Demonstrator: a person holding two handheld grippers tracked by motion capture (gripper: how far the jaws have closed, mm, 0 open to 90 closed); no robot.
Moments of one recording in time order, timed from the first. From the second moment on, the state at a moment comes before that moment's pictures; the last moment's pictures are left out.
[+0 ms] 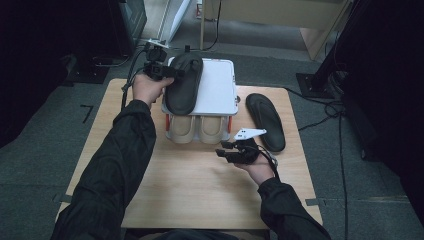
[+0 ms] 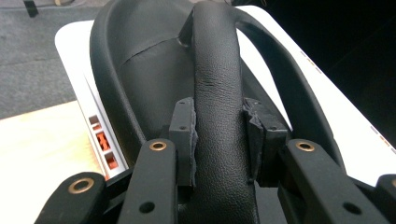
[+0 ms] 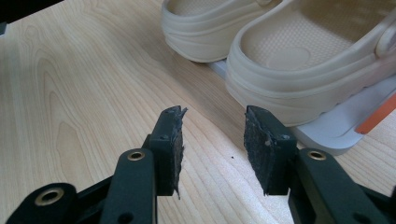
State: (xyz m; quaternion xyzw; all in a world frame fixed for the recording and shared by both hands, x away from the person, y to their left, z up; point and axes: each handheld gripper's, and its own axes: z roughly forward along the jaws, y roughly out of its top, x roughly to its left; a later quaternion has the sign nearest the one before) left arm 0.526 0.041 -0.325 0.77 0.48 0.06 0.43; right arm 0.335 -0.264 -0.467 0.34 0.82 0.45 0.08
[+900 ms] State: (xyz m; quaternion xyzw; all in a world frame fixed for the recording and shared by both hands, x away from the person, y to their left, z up) left arm 0.481 0.097 -0.329 0.79 0.44 0.10 0.42; right arm 0.337 -0.270 -0.466 0.35 0.82 0.45 0.09
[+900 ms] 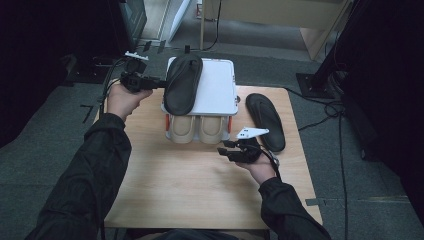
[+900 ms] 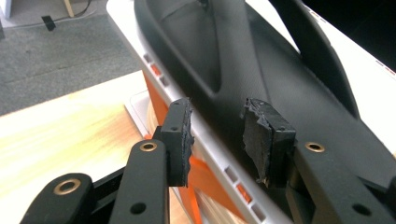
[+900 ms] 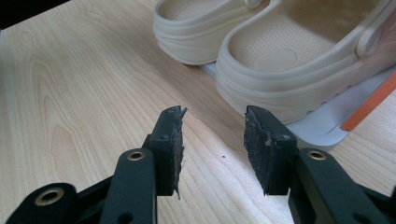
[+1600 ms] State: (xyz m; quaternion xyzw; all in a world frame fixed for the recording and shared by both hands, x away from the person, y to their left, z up) left arm 0.474 0.092 -0.336 0.79 0.43 0.10 0.43; right arm 0.337 -0.274 -0.465 0.35 0.81 0.46 0.09
